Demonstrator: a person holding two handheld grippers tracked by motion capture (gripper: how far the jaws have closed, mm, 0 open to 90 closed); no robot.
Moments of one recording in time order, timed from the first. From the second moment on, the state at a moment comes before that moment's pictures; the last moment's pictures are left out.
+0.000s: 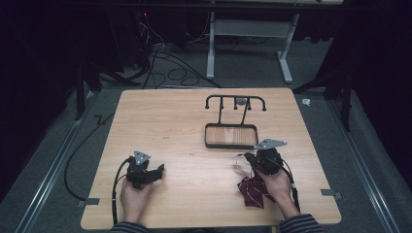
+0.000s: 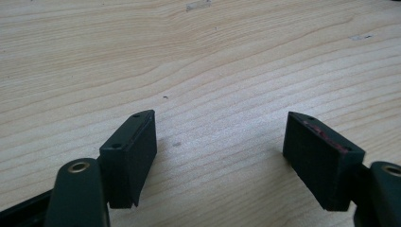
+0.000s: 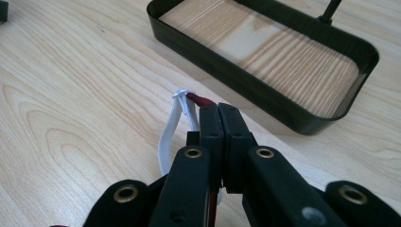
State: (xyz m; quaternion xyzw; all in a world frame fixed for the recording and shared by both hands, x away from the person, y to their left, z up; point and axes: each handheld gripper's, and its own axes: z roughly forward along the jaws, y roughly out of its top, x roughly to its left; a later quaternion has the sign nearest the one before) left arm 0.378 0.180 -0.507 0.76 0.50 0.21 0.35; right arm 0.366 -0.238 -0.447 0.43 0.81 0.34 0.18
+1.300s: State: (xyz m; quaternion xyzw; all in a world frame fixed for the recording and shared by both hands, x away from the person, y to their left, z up) left arm 0.378 0.180 -0.507 0.76 0.50 0.21 0.35; right arm 0.353 -0.241 -0.398 0.41 0.79 0.38 0.25
